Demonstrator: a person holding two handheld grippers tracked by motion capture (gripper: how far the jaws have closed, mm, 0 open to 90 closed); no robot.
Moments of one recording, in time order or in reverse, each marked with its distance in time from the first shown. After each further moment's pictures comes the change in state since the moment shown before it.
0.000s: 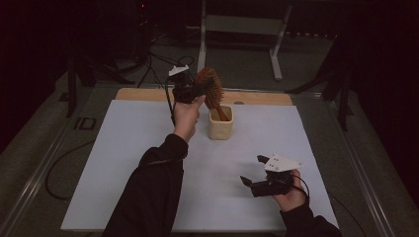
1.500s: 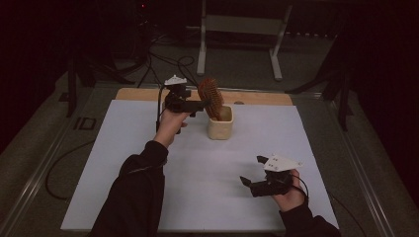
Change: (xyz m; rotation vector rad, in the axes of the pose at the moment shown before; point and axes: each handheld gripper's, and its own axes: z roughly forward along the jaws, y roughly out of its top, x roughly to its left) left arm 0.028 -0.016 -0.024 0.176 -0.112 0.247; right arm 0.000 -0.001 0.003 0.006 0.006 0.008
